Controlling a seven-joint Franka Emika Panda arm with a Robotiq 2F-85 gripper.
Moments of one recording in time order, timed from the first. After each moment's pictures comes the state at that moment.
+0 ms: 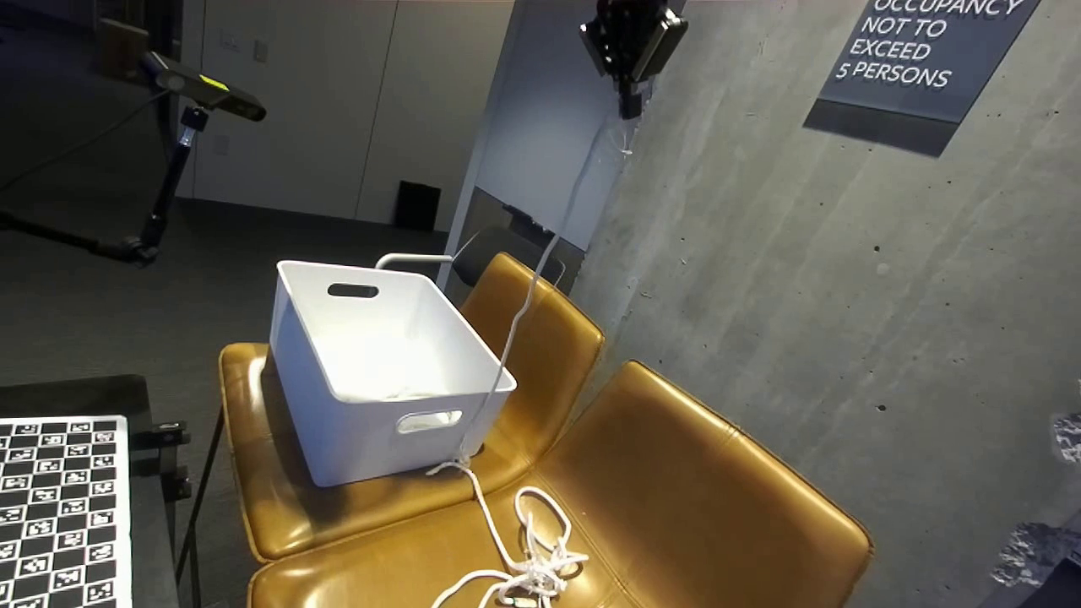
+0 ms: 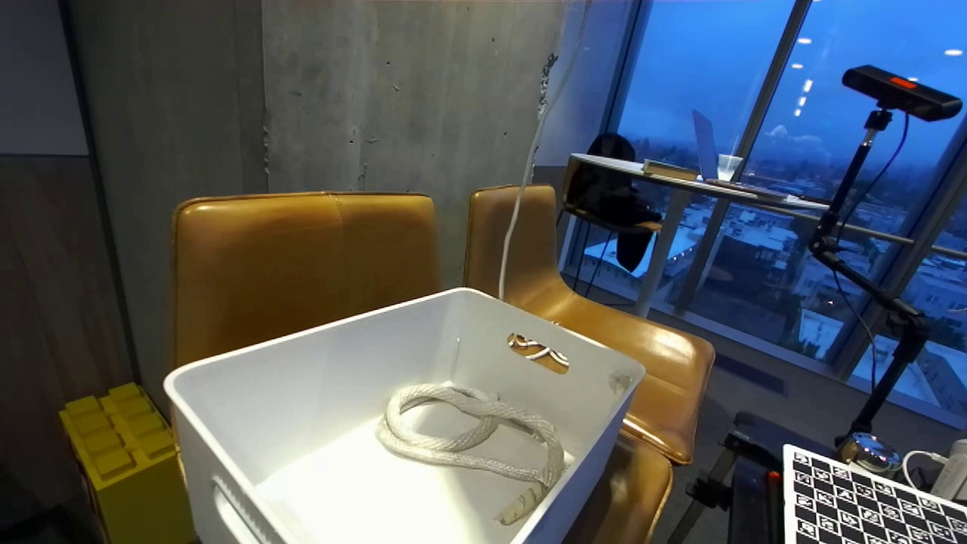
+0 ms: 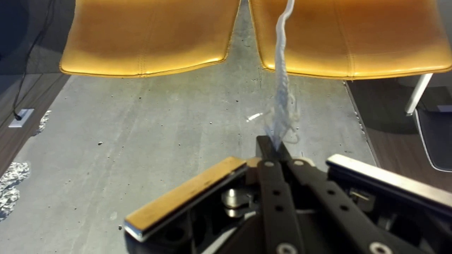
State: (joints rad) arm 0.00 0.11 -0.05 -1.48 -0.09 2.10 0.05
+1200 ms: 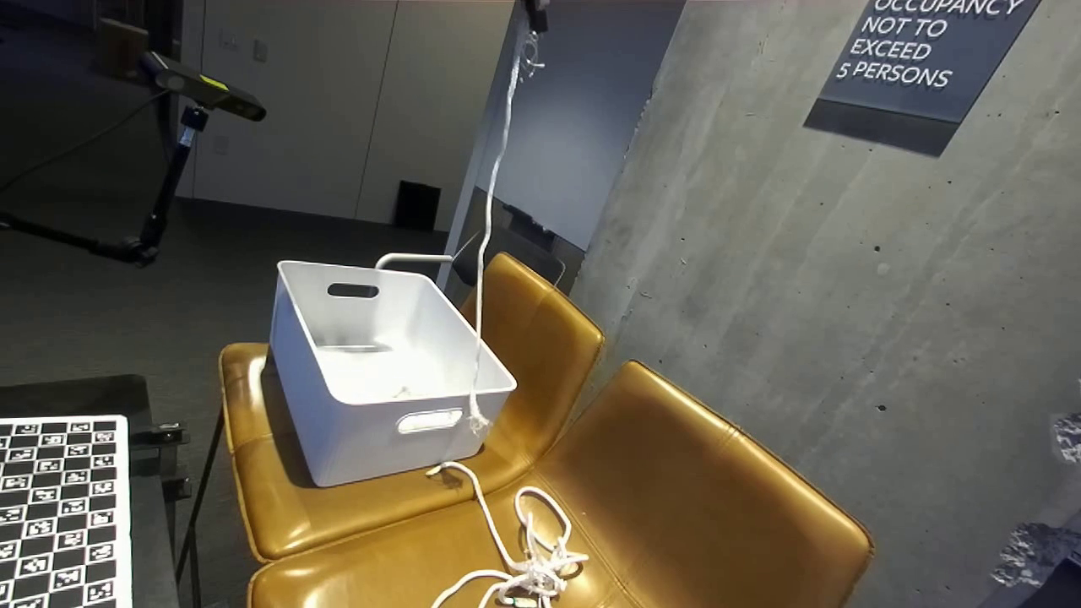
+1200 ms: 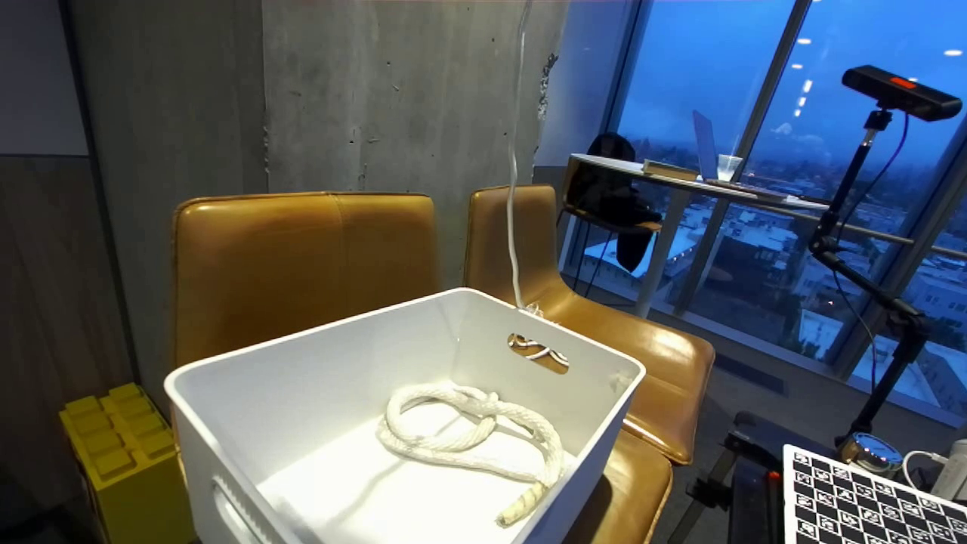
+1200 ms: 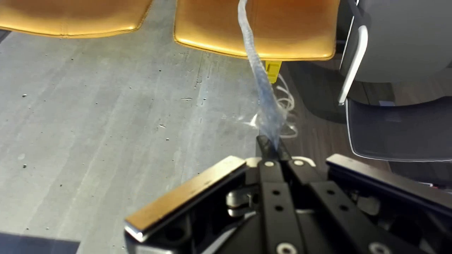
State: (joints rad) arm 0.18 0.11 0.09 -1.33 -0.27 1.98 0.26
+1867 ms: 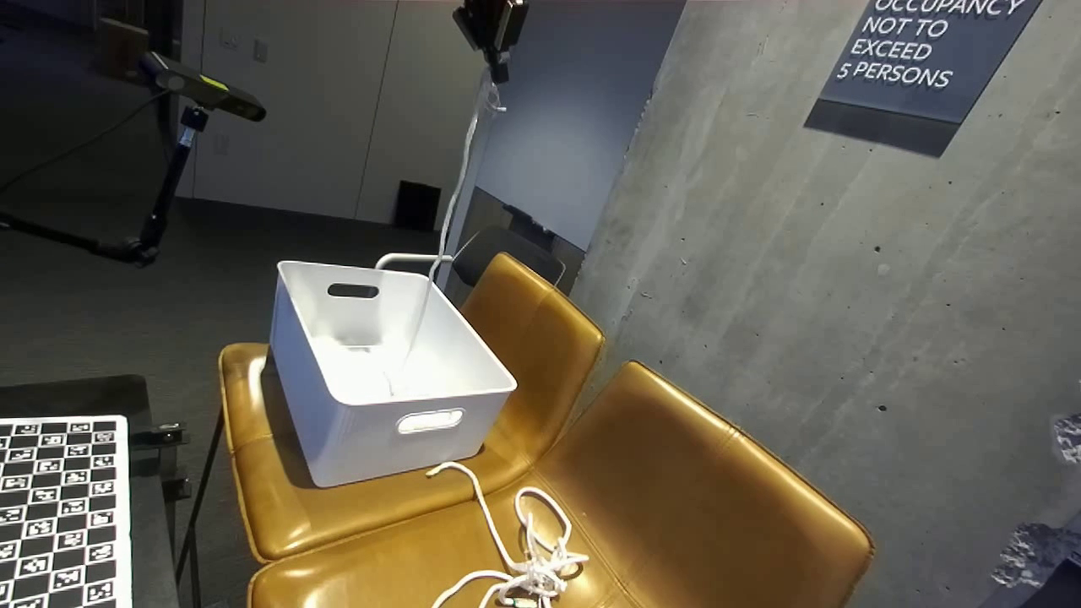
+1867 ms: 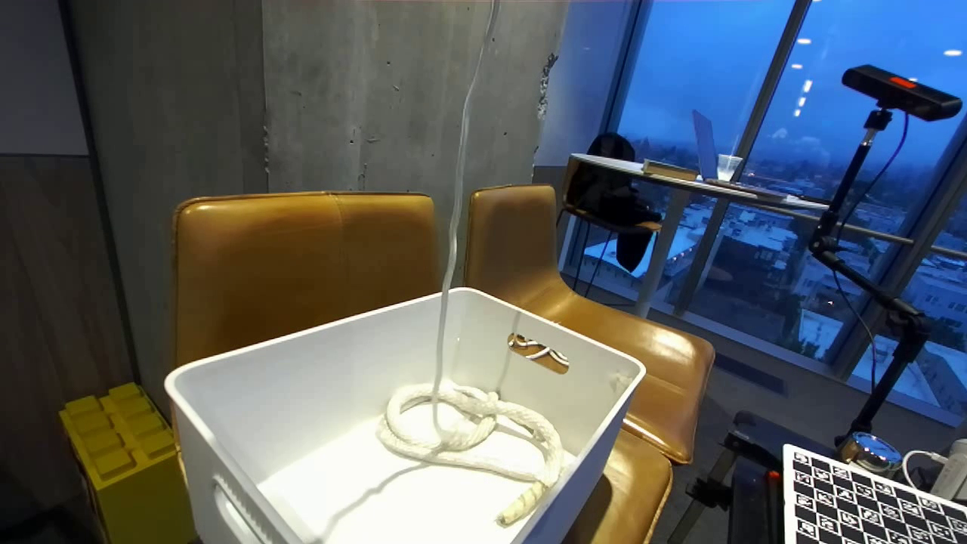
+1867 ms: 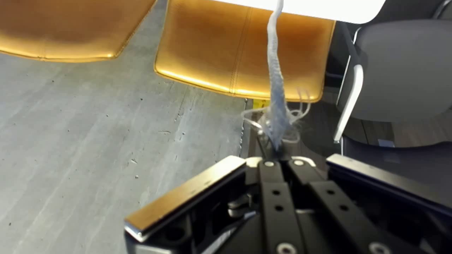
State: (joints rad) arm 0.25 0.16 0.10 -1.41 -0.33 1.99 0.32
